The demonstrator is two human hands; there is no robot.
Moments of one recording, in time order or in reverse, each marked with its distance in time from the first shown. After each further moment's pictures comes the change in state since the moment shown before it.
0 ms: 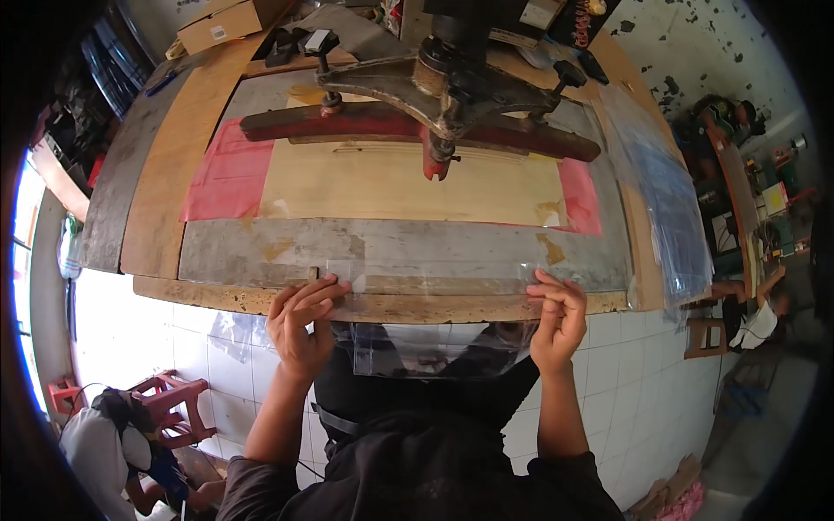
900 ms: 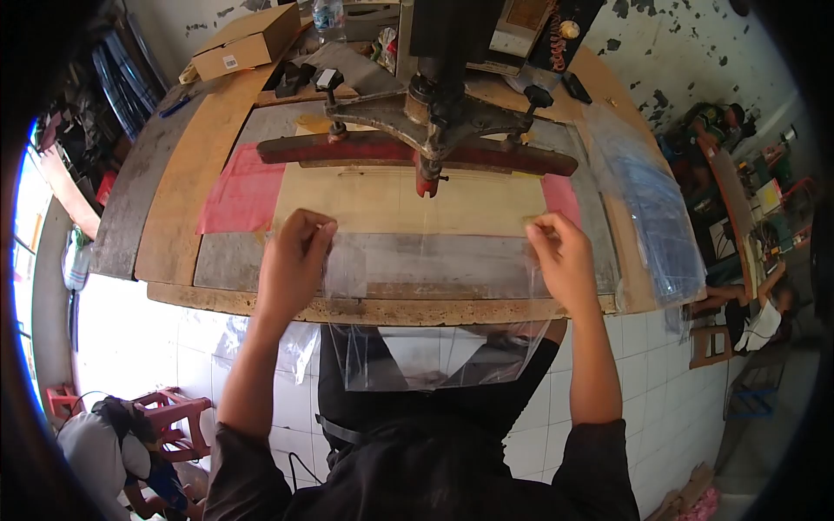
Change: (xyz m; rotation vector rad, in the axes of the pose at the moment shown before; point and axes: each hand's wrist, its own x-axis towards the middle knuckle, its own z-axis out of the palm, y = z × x) left_hand 0.104 -0.011 -0.012 -0.457 -0.196 -0.660; right_hand 0.118 -0.012 -0.017 0.121 -0.136 0.346
